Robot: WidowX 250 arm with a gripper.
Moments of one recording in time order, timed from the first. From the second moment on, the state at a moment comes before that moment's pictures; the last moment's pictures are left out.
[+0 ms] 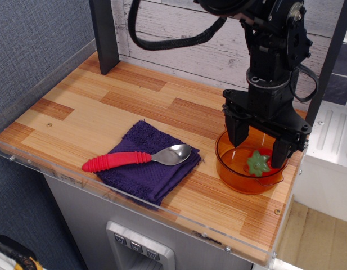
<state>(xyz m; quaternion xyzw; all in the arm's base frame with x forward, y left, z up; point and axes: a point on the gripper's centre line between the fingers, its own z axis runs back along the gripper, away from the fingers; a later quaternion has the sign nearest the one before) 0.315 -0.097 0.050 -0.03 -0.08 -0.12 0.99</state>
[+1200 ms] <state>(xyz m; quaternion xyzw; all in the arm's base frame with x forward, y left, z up) 0.309 -0.106 0.029 -0.03 -0.05 -0.13 0.99</state>
